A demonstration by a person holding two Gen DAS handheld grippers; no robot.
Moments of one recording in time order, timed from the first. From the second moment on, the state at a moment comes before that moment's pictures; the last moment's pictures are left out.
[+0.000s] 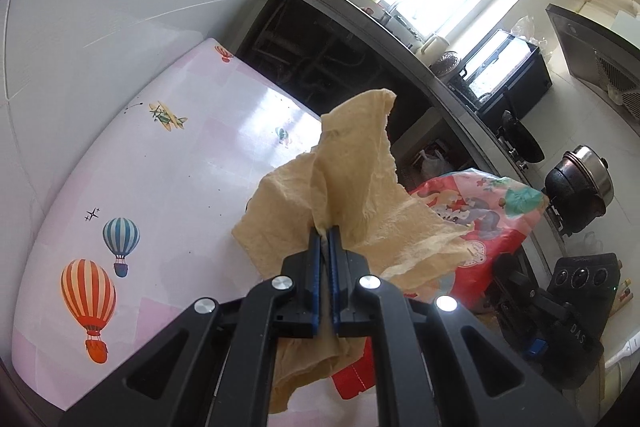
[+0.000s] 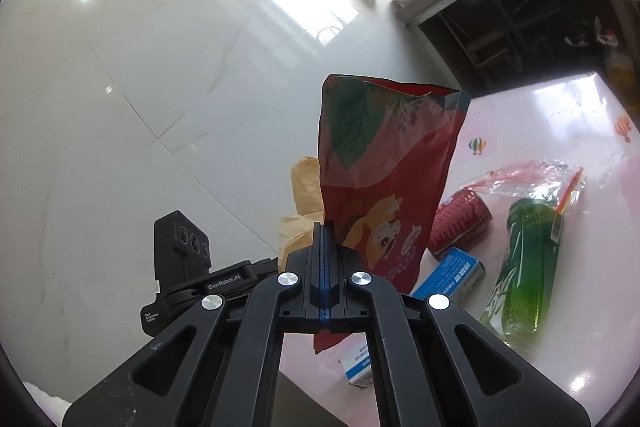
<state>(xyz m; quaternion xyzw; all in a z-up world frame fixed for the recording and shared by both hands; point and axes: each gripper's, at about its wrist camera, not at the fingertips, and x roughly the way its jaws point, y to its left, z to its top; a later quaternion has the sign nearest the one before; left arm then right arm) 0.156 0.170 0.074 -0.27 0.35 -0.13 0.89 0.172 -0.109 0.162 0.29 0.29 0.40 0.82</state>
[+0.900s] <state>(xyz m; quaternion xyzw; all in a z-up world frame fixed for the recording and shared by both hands) 0.186 -0.053 0.105 -0.18 0.40 -0.30 0.85 0.051 -0.363 0.173 0.35 0.16 0.19 0.90</state>
